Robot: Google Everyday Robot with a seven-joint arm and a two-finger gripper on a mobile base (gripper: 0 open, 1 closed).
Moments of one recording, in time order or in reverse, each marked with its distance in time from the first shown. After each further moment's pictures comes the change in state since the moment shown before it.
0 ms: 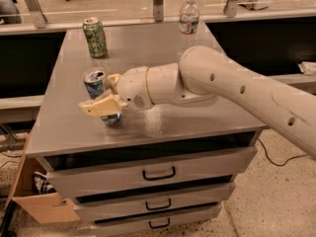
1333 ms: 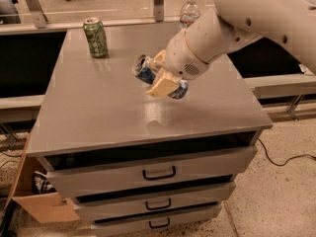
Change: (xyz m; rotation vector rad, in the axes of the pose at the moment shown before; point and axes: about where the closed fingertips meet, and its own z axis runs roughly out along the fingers) arm 0.026 -0.044 -0.135 0.047 0.592 -0.230
